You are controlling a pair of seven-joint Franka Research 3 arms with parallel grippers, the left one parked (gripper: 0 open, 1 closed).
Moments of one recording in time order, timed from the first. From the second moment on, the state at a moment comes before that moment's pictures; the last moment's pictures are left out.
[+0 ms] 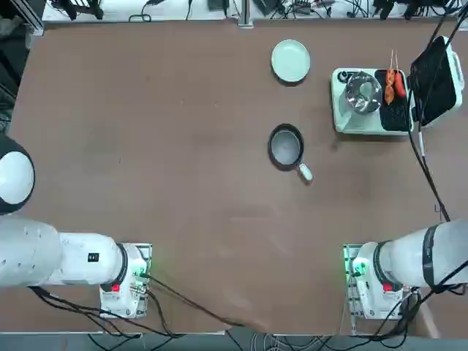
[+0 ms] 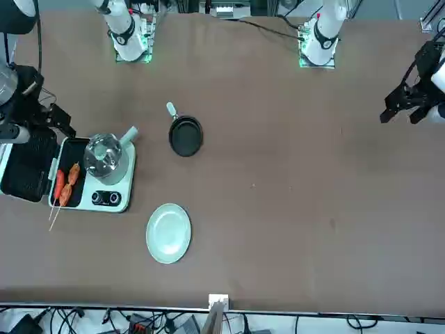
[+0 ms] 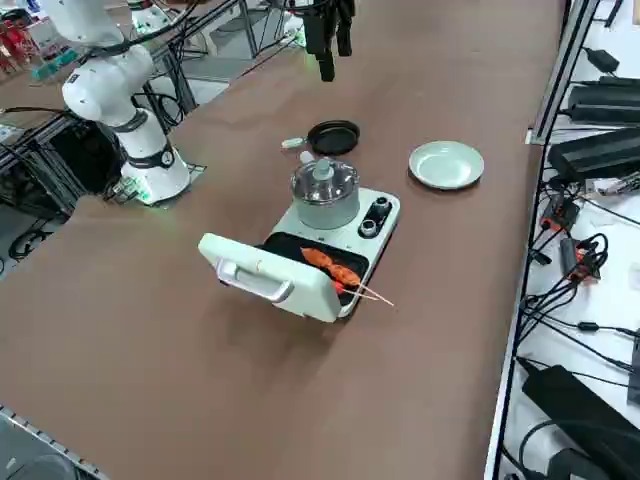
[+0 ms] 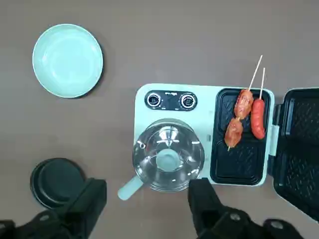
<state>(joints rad) 0.13 0.04 -0.10 -1.63 0.03 1.72 0.03</state>
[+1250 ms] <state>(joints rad) 0.12 0.21 -0.11 -1.68 0.03 1.88 0.10</state>
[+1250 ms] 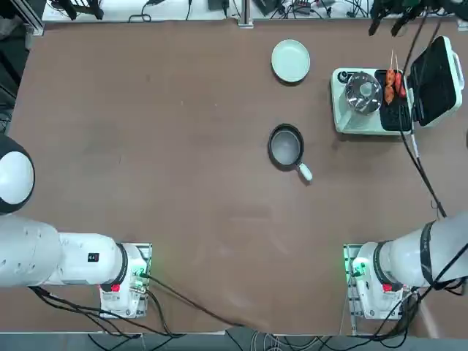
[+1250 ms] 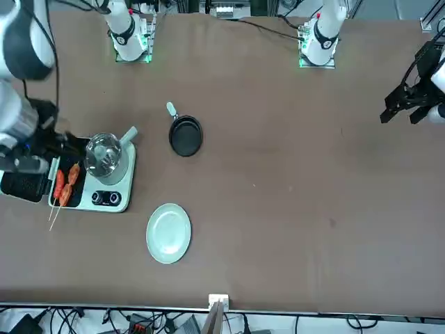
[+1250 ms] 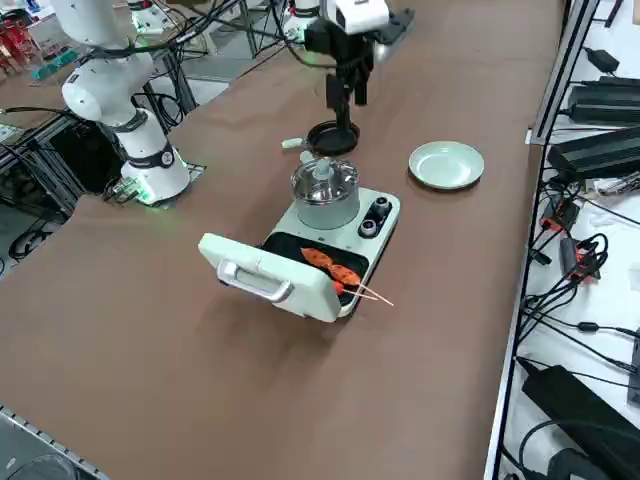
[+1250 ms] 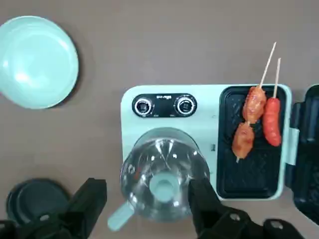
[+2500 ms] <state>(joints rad) 0.17 0.51 -0.11 -1.69 0.03 2.21 0.51</state>
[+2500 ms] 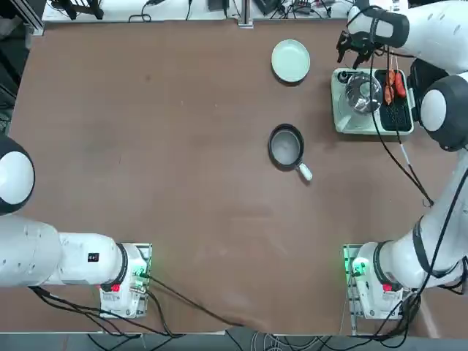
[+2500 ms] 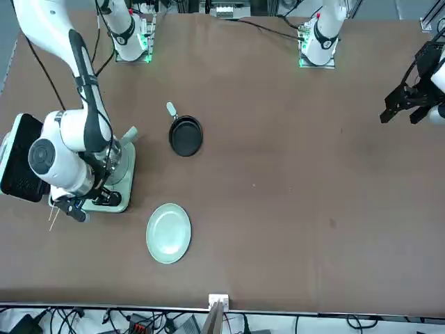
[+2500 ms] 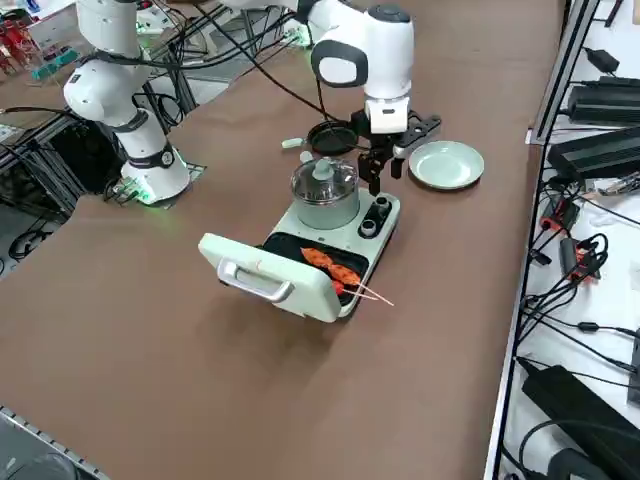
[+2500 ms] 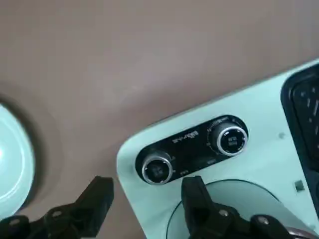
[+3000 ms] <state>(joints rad) 0.17 0.56 -0.11 -1.69 0.04 2.21 0.58</state>
